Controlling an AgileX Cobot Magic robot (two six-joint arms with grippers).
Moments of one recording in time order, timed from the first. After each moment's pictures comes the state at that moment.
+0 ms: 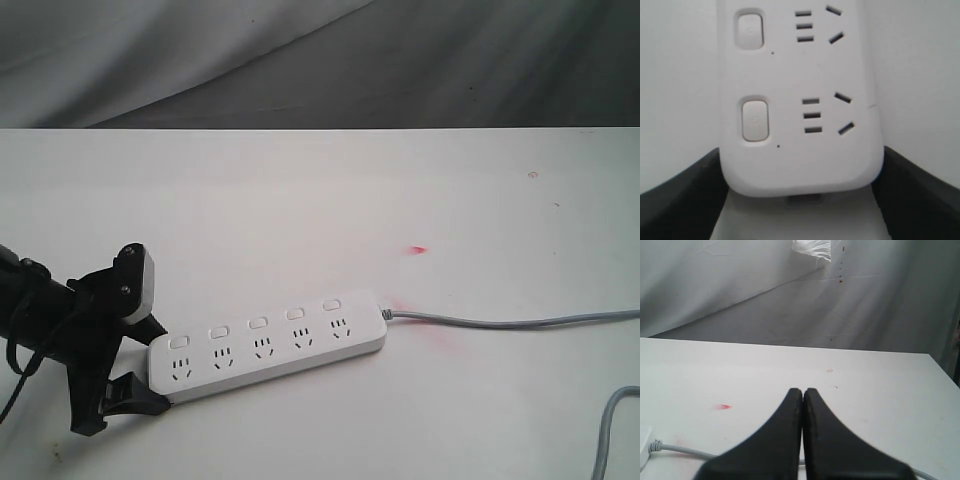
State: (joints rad) left arm 0.03 1.84 -0.72 -0.99 0.65 2.09; right arm -0.10 0.04 0.00 0.10 0.15 -0.13
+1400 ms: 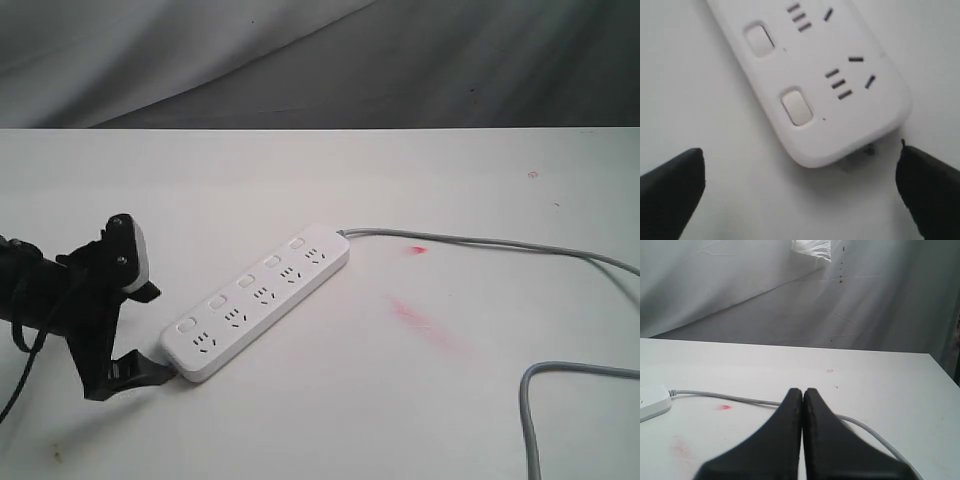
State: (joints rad) left arm 0.03 1.78 -0.73 -1.09 0.55 2.09; right arm -0.10 0.04 0.00 0.10 0.15 -0.13
